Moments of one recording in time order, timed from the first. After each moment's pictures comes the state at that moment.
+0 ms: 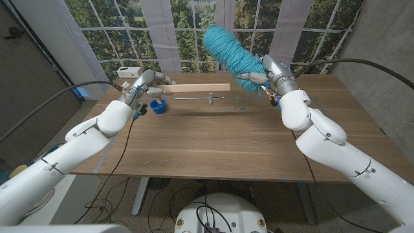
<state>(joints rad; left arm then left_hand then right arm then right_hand) 1.11 0.93 0.18 -1.98 -0.05 0.06 0.24 1.42 0.01 0.28 -0.14 0.24 1.10 -0.02 0.25 0.21 0.96 -0.07 0.38 0.50 1.04 -0.15 0.44 0.53 0.74 -0.08 1.06 0.18 -0.92 -0.78 -0.50 -2.40 -0.39 -0.73 -0.14 0.79 -0.05 0.18 -0.10 0.33 0.87 0.08 0.40 0.35 0.92 -0.01 0.79 0.49 0.90 -0.10 0.87 0.86 0.53 -0.05 0.52 0.28</state>
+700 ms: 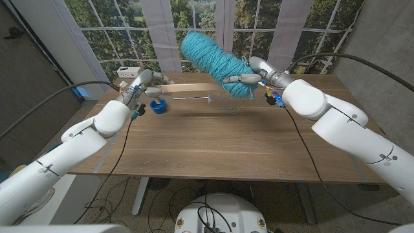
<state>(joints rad) 1.14 0.95 0.15 -2.03 -0.08 0.10 0.24 1.42 0.01 0.28 -0.14 0.23 1.10 -0.02 0.25 0.21 0.96 -0.07 0.37 0.51 1.04 -0.15 0.43 0.54 0.73 -0.07 1.06 0.18 -0.88 -0.88 -0.40 -2.42 0.03 -0.57 0.05 0.79 -0.05 0.17 -0.09 0.33 0.87 0.08 0.39 0.37 0.92 -0.01 0.82 0.49 0.89 -0.10 0.90 0.91 0.52 -0.05 0.54 0.29</state>
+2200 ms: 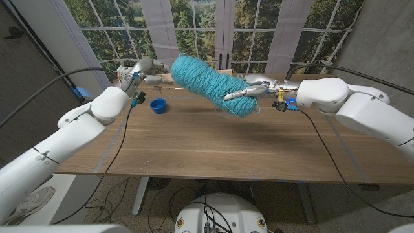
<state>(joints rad) 1.03 0.96 0.15 -2.07 -0.16 0.19 0.19 1.42 0.01 0.28 -0.14 0.23 1.11 -0.02 0.24 0.22 0.96 -0.07 0.35 0.52 1.04 -0.15 0.42 0.55 0.72 -0.07 1.08 0.18 -0.82 -1.11 -0.37 -2.29 0.53 -0.35 0.31 0.81 -0.06 0.19 -0.07 0.33 0.87 0.08 0.39 0.42 0.92 -0.01 0.83 0.51 0.88 -0.09 0.91 0.98 0.49 -0.03 0.57 0.29</state>
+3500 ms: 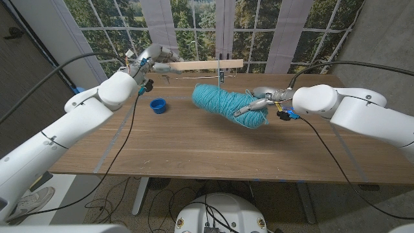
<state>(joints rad) 0.91 0.95 0.23 -2.12 -0.18 0.28 0.18 1.43 0.01 0.28 -0.14 0.22 1.11 -0.02 0.23 0.22 0.97 -0.07 0.34 0.53 1.05 -0.15 0.41 0.56 0.72 -0.07 1.10 0.18 -0.67 -1.15 -0.59 -2.46 0.27 -0.83 0.20 0.84 -0.09 0.20 -0.06 0.32 0.92 0.08 0.33 0.38 0.93 0.00 0.82 0.52 0.87 -0.09 0.90 1.00 0.47 -0.04 0.59 0.28</state>
